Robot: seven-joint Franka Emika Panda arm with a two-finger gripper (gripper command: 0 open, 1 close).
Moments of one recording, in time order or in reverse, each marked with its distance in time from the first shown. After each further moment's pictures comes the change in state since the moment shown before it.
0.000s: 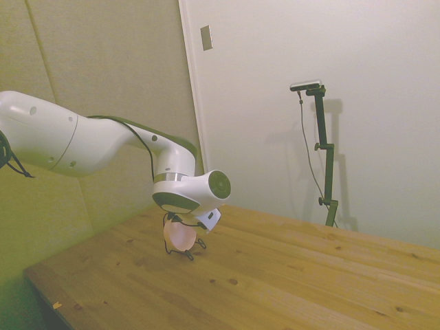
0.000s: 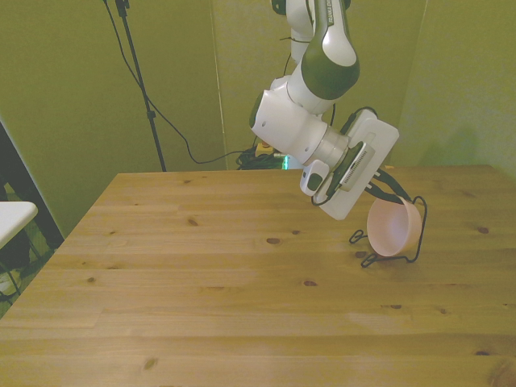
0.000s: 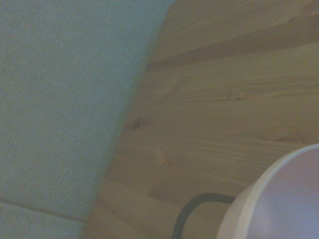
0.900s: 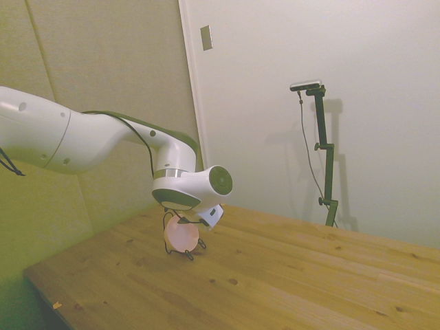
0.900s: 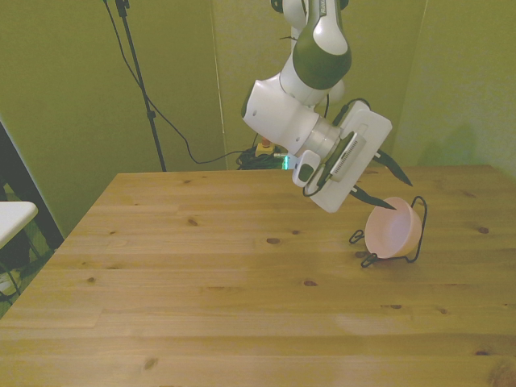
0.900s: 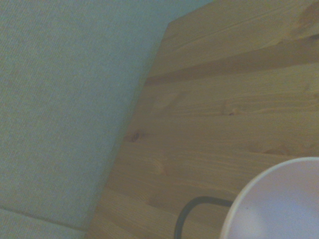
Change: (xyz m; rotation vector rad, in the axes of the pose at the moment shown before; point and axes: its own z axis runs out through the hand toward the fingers) arm -0.007 -0.004 -0.038 0.015 0.049 -0.009
